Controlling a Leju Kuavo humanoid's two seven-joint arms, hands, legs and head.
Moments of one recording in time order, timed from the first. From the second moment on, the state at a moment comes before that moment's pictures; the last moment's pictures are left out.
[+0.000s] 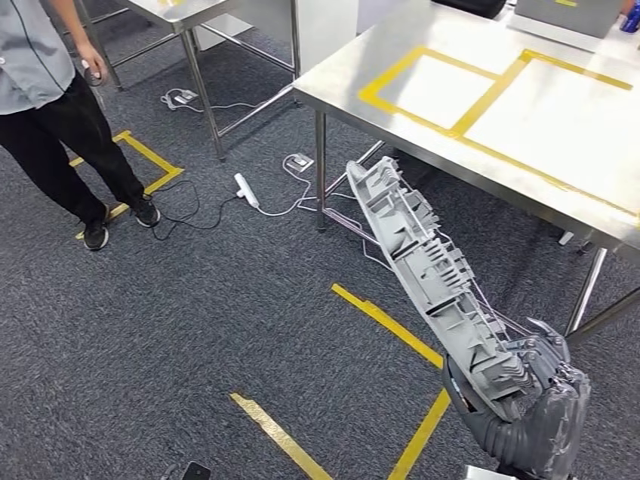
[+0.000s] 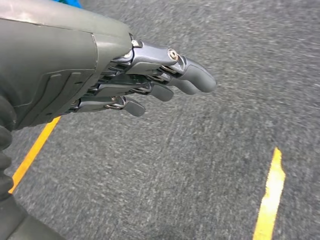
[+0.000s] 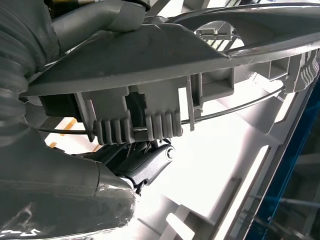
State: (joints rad) left arm 0.00 -0.16 0.53 -0.26 -0.76 0.29 -0.56; right arm 0.33 -0.08 0.30 -2.09 0.81 -0.68 -0.27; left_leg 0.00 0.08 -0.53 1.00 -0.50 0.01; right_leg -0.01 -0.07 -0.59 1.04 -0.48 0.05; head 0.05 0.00
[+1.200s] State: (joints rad) left arm 0.01 -0.15 0.53 -0.26 -0.77 0.27 -0.56; right arm 0.33 -0.08 0.31 -2.09 0.82 -0.68 -0.26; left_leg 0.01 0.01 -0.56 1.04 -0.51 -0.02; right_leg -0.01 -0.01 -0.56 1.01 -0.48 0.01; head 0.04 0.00
